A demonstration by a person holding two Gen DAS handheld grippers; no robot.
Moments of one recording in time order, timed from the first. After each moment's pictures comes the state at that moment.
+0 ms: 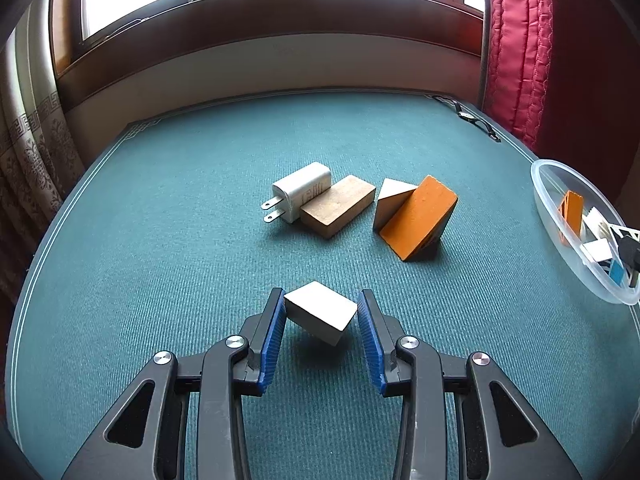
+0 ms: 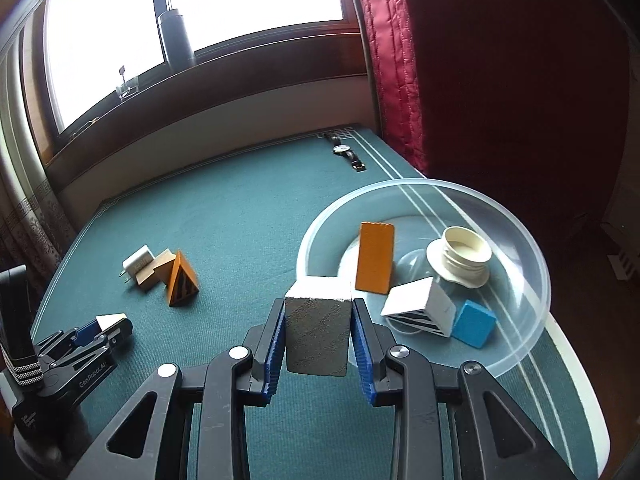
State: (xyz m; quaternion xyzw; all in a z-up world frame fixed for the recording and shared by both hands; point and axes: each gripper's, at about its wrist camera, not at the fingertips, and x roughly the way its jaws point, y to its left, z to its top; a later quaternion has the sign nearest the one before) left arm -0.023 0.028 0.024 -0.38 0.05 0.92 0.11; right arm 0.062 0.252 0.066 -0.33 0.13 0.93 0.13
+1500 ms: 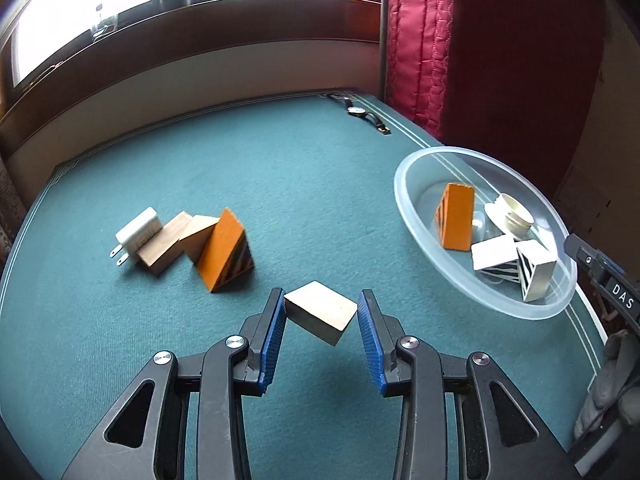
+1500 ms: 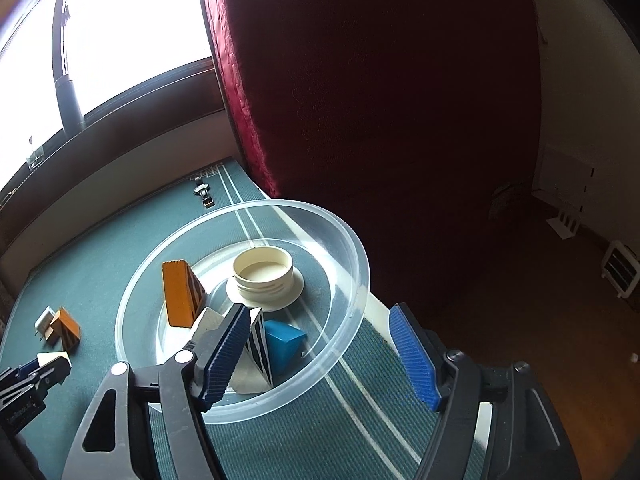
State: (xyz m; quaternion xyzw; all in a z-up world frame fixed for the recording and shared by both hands) left arm 0.001 0.149 0.053 -0.38 0.08 0.89 0.22; right arm 0.115 0.363 0.046 -0.27 0.17 0.91 0.27
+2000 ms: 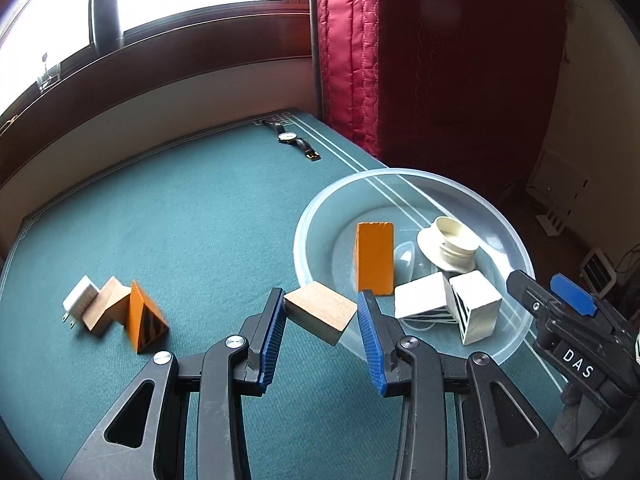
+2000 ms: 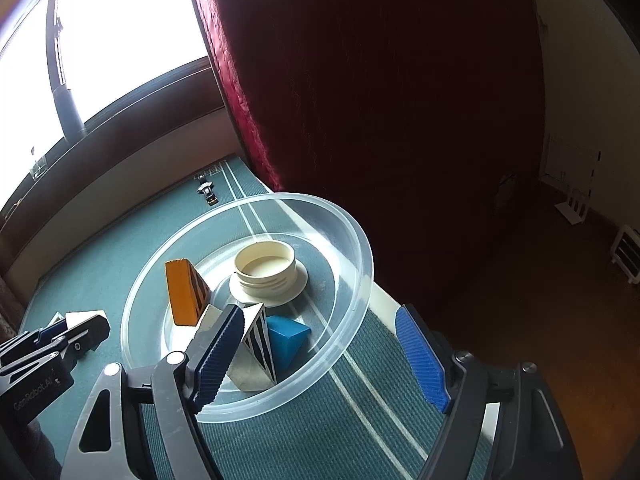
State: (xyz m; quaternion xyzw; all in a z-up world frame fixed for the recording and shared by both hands) left arm 0.002 0.223 0.066 -0.36 0.10 0.89 0.28; right arm 0.109 0.373 0.041 -0.28 0.20 0.90 0.25
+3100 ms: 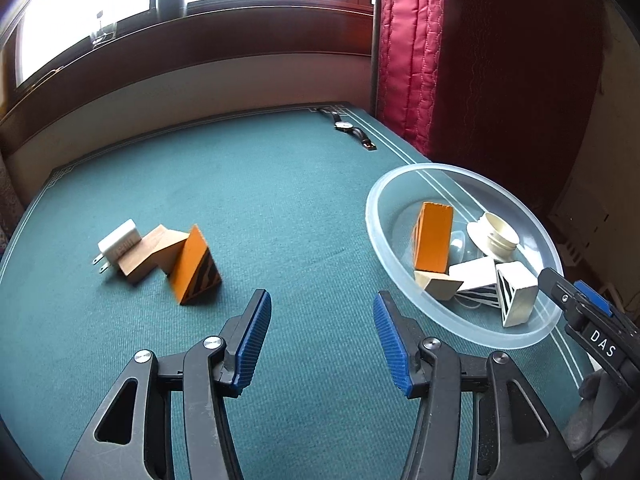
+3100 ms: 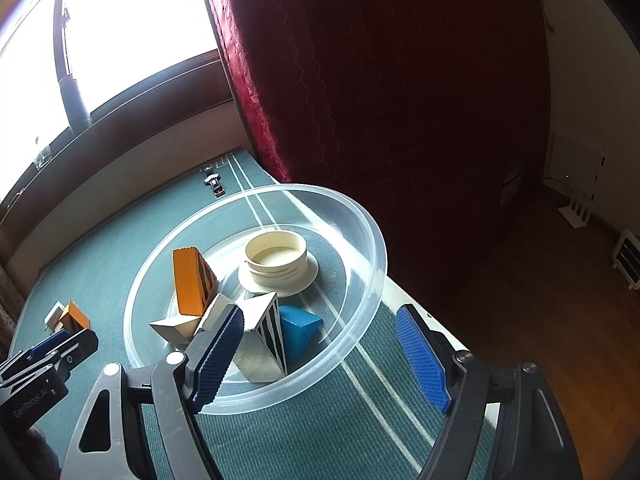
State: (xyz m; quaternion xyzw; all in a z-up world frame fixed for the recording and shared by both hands) left arm 0.005 0.166 0.051 -0.37 0.05 0.91 0.21; right arm 0.109 0.358 0.039 -0.29 0.19 0.91 0.24
